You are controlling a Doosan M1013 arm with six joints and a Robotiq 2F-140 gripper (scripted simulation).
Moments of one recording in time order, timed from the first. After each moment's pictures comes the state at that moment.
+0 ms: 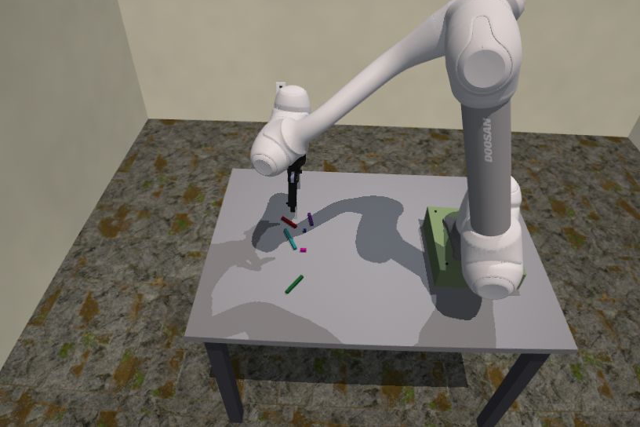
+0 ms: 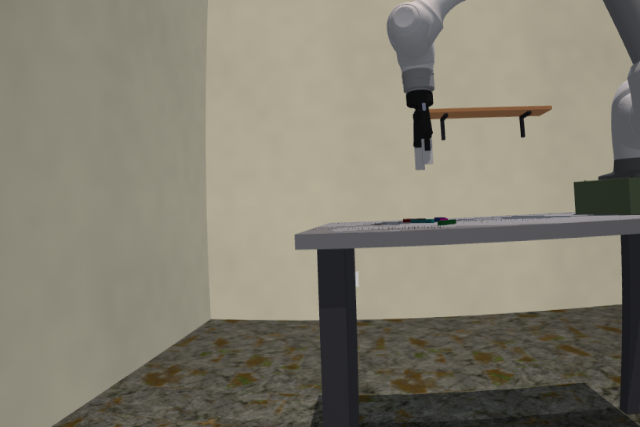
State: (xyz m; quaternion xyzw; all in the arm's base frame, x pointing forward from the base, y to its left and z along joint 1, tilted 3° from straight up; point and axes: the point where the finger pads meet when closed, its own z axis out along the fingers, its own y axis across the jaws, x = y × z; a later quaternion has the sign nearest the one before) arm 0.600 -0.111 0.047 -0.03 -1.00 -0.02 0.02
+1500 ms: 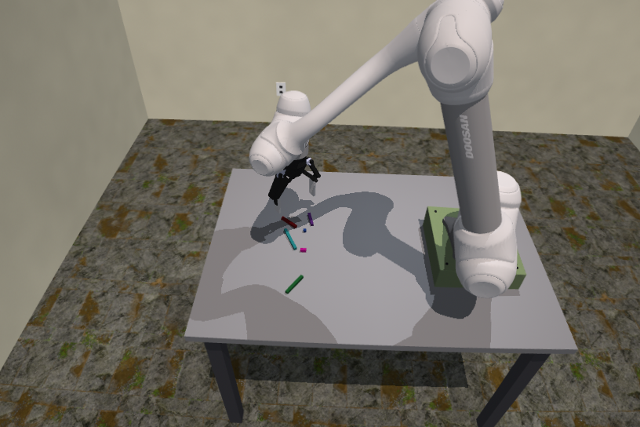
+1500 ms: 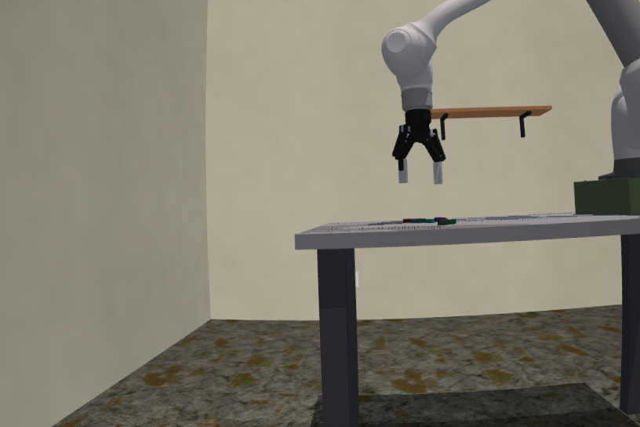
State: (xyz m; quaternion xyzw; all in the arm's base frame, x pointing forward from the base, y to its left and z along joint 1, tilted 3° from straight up) arm 0.598 -0.156 0.003 -0.45 -0.89 -0.01 0.02
